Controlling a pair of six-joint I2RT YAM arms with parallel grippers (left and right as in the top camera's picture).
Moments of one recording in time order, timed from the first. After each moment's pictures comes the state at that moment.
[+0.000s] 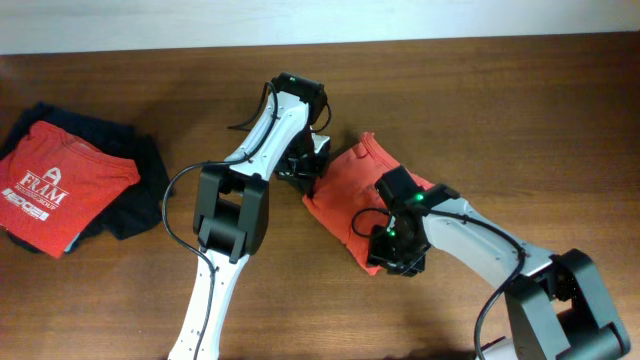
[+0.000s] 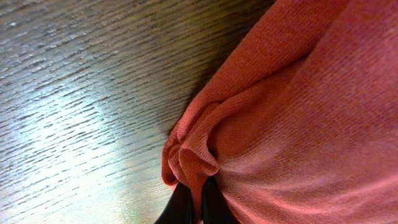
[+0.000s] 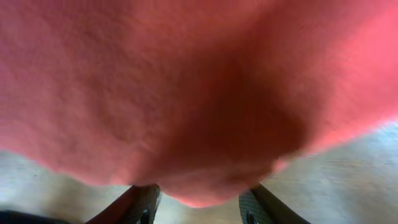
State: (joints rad) left arm -0.43 2.58 2.31 -1.61 0.25 -0.07; right arm 0.44 1.64 0.89 -0.82 -0.35 0.68
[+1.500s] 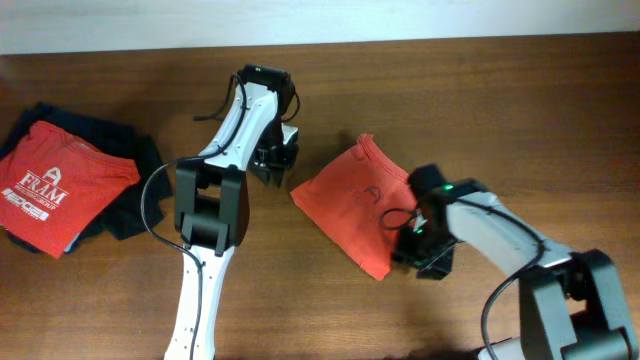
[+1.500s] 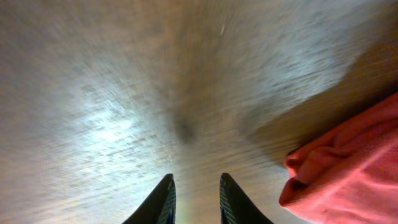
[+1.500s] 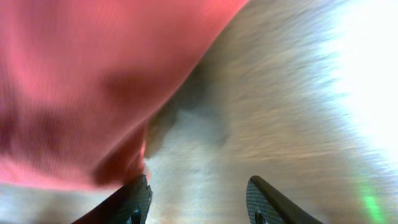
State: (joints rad) left arm -0.31 2.59 2.33 -1.63 0.08 0.02; right arm 0.23 1.63 0.88 -0.96 -0.30 0.61
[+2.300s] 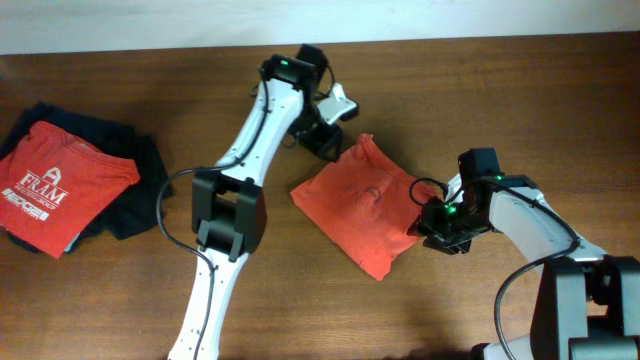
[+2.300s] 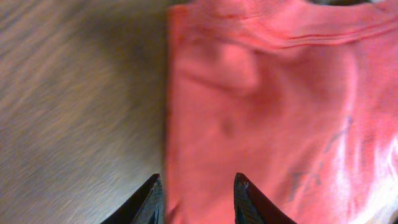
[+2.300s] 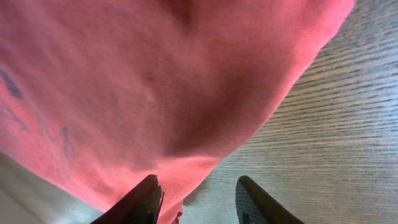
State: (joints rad) left arm -0.42 2.59 2.50 -1.43 0.40 0.41; right arm 0.00 1.63 0.88 -0.79 -0.47 0.49
